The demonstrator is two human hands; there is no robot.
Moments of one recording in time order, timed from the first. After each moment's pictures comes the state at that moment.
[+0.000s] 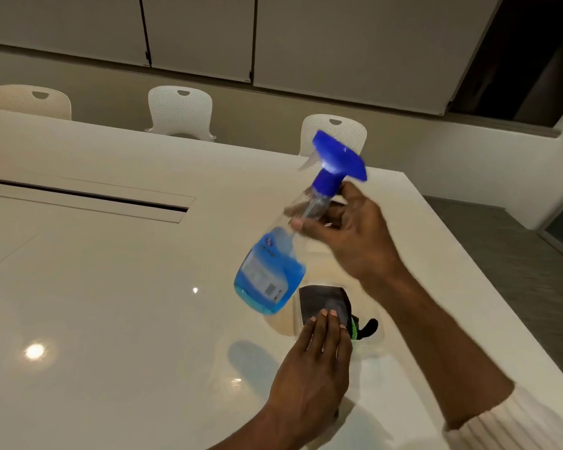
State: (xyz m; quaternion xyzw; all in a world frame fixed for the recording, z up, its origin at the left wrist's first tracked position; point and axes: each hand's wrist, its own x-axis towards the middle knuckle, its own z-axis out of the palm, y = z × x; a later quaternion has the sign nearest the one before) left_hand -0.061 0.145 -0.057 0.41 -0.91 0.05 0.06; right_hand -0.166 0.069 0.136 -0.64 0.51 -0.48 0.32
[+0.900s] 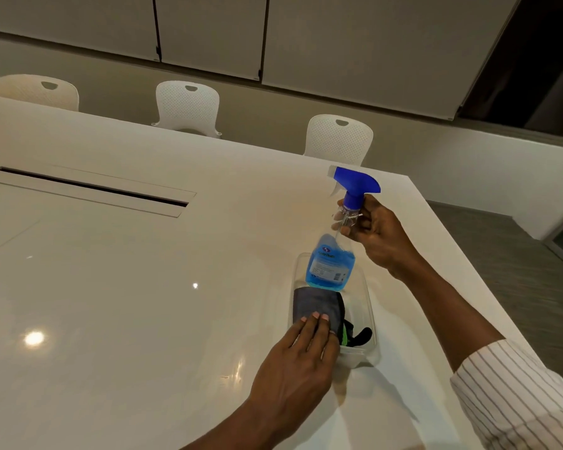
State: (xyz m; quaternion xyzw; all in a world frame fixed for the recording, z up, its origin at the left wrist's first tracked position) left_hand -0.075 0.131 -0.049 0.40 -0.91 0.10 0.07; right_hand -0.266 -0.007 0.089 -0.66 0.57 -0.40 0.28
